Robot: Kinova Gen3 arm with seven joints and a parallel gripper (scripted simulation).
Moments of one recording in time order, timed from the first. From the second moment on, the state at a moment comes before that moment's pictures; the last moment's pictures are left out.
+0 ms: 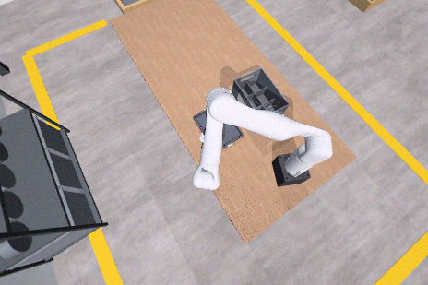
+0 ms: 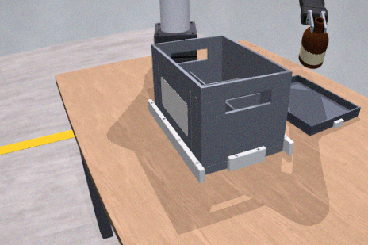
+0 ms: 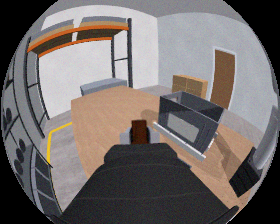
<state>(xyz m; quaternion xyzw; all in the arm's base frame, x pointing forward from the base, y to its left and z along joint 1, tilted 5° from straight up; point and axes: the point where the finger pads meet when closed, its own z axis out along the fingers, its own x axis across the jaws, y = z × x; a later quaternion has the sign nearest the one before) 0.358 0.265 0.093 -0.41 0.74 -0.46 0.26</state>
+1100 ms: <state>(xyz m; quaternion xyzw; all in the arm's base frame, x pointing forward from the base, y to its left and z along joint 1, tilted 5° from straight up) 0.360 0.264 0.094 -0.39 0.71 -0.51 0.29</state>
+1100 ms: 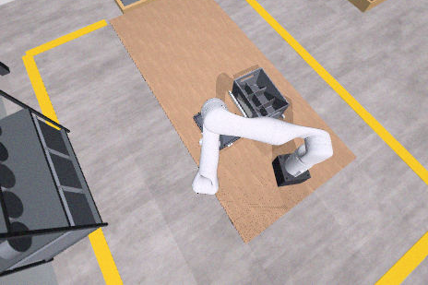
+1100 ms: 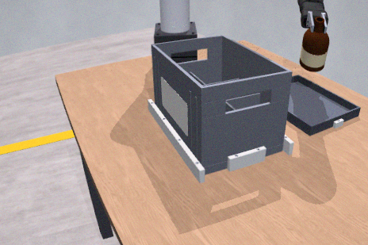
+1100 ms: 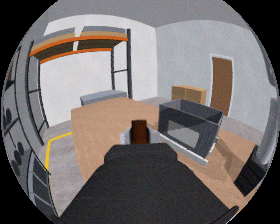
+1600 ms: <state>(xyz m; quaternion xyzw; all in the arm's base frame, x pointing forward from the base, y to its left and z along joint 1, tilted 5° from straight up) 0.358 0.265 0.092 -0.38 0.70 -0.52 0.30</state>
